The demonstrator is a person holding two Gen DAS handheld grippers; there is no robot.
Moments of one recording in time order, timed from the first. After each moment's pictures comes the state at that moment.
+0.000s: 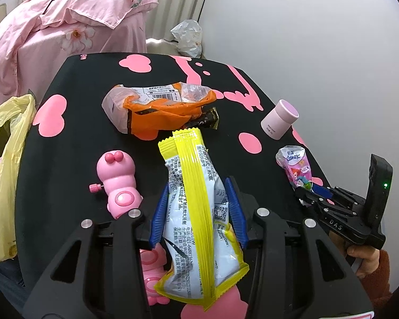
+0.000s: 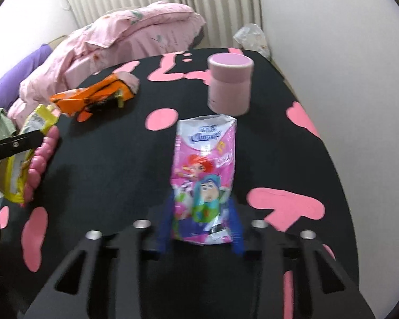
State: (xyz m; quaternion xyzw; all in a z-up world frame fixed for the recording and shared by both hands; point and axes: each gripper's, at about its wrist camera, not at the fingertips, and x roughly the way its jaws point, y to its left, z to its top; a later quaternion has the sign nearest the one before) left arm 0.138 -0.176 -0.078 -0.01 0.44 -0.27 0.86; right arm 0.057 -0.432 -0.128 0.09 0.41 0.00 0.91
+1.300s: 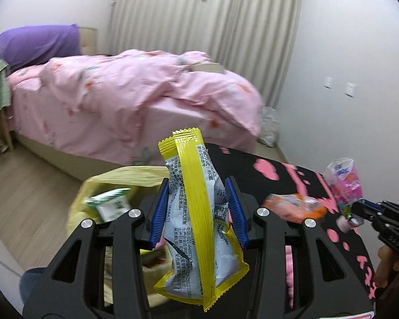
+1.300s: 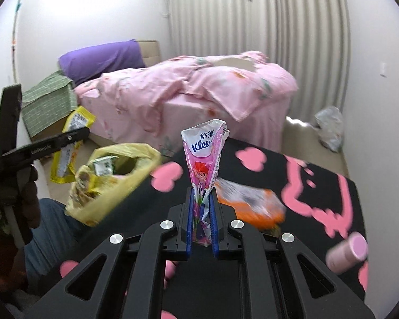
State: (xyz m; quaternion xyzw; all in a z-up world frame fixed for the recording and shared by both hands) left arm 0.152 0.051 0.002 -0.09 0.26 -0.06 0.96; right arm 0.134 -0.242 0.009 -0.04 0.28 0.19 0.94
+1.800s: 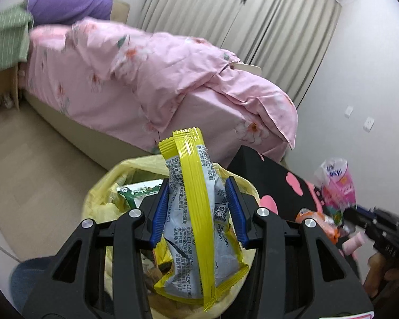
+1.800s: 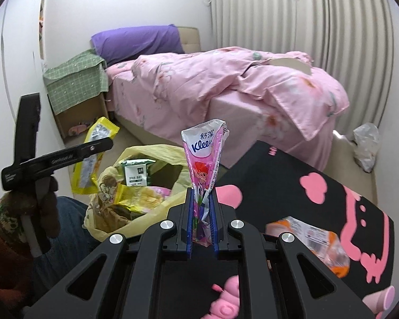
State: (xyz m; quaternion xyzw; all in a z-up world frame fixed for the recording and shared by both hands) left arm 0.180 0.142 -0.050 -0.20 0.28 -0.05 0.94; right arm 0.185 -0.138 0.001 -0.09 0.30 0.27 0.91
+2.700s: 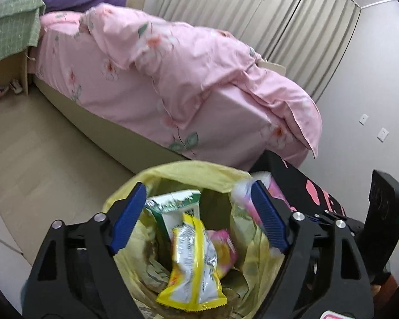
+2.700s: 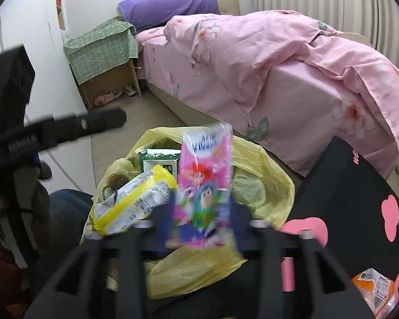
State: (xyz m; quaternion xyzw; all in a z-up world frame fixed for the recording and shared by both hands) left arm 0.202 0.174 -0.052 -0.21 0.29 0.00 0.93; right arm 0.263 -0.028 -0.062 -0.12 0.37 0.36 0.85
